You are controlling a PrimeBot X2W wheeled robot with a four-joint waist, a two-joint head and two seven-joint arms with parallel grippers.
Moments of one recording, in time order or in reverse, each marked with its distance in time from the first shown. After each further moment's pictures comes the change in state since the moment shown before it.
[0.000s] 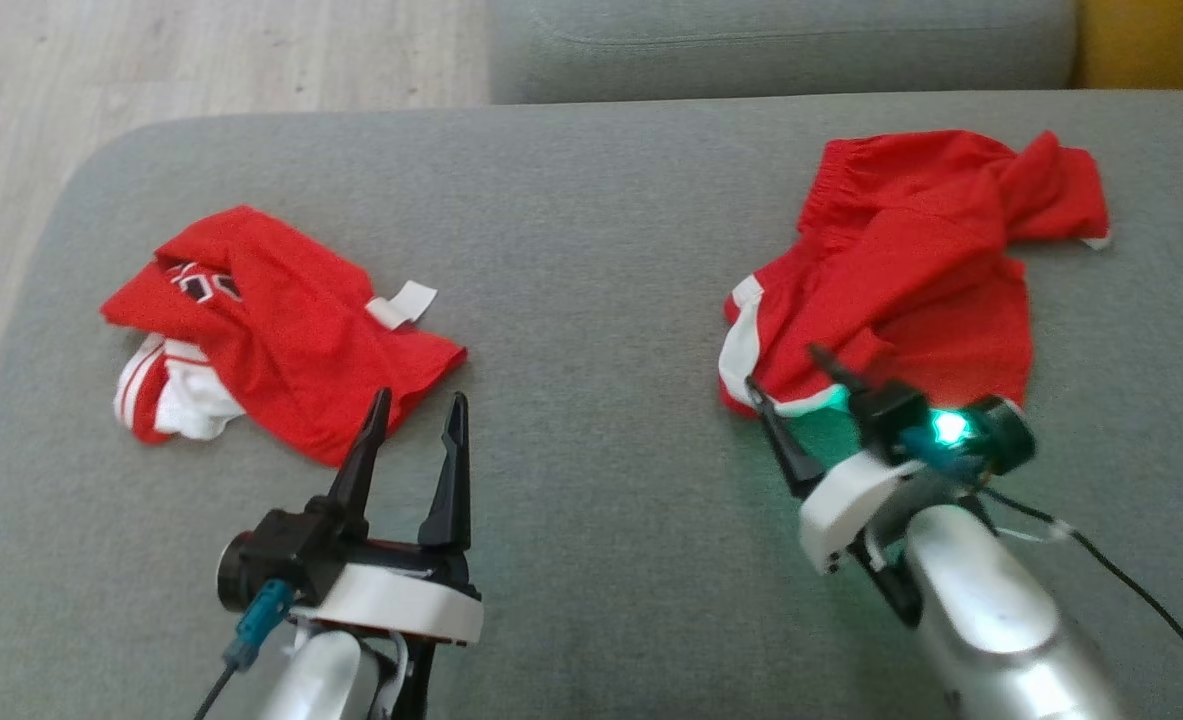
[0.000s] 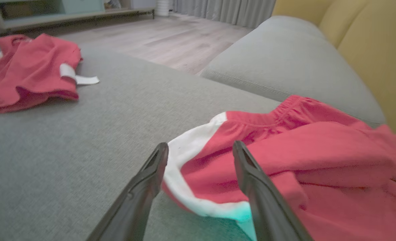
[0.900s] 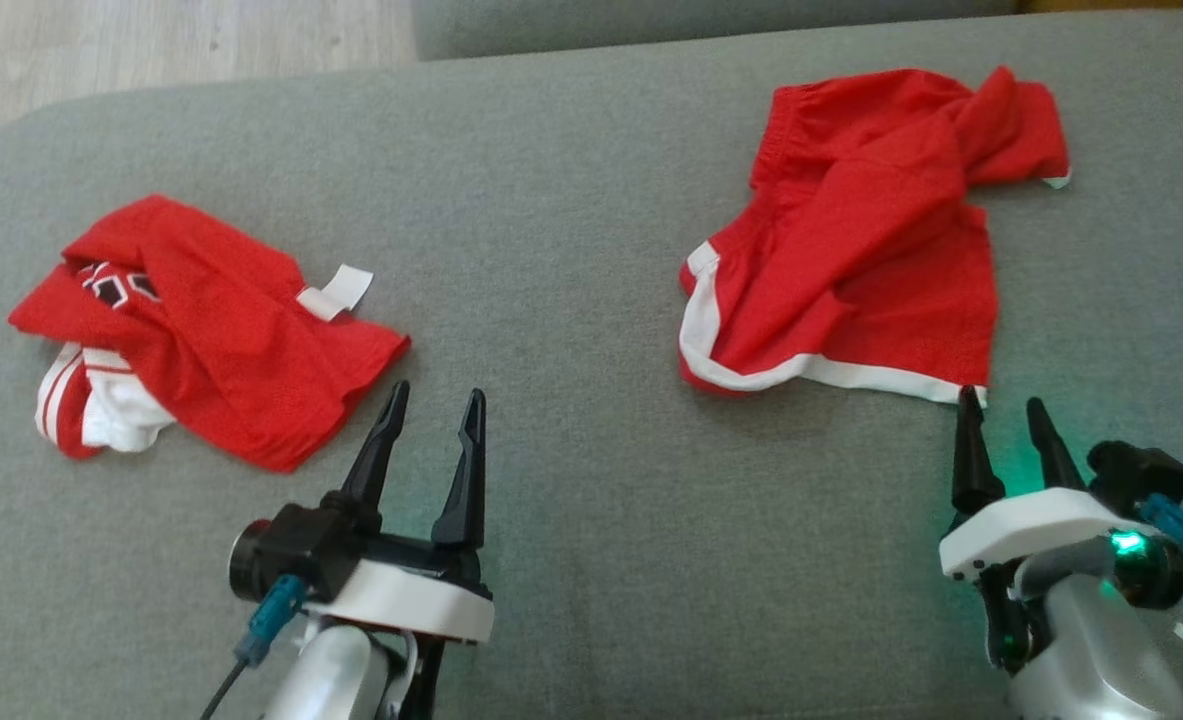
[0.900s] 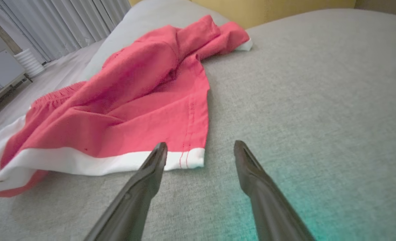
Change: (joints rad) left arm -0.007 -0.012 -0.001 0.001 0.035 -0.027 0.000; right arm 0.159 0.021 -0.435 -0.063 0.298 0.000 -0.039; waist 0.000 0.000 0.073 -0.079
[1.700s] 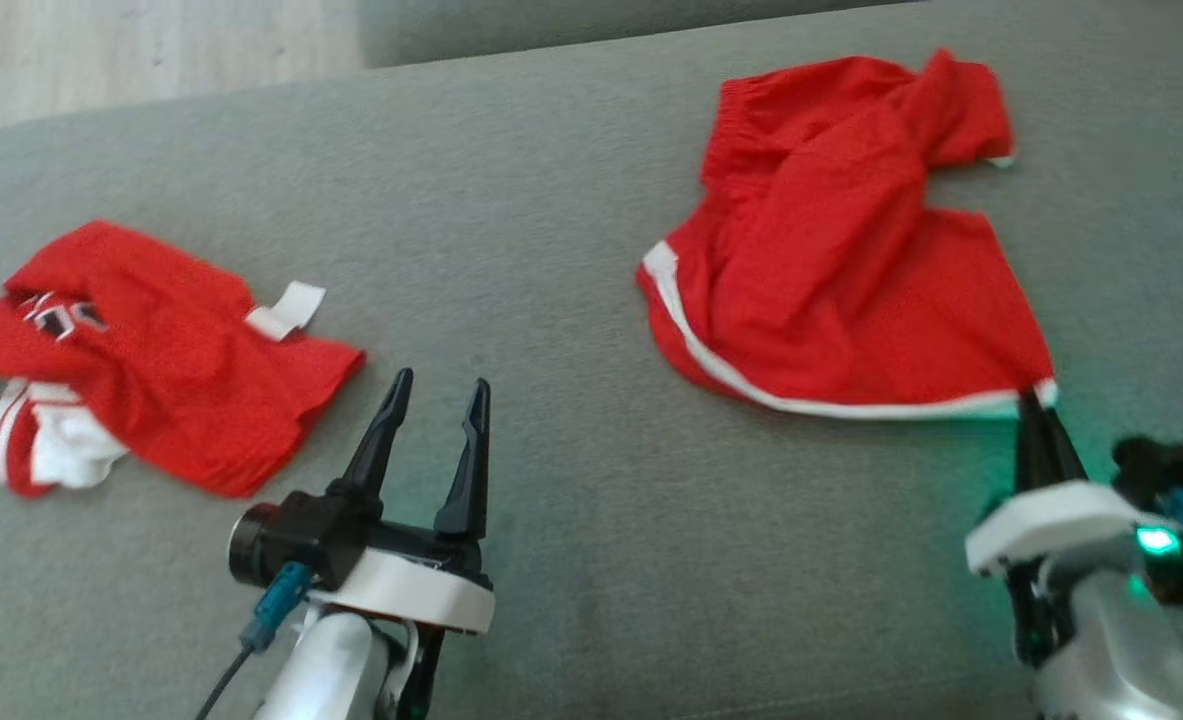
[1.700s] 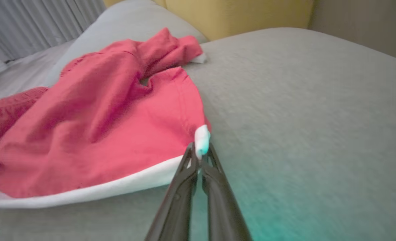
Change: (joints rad) left arm -0.026 0.003 0.002 0.015 0.023 -0.010 0.000; right arm -0.050 0.000 -0.085 0.050 -0.110 0.000 -0.003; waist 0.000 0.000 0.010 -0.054
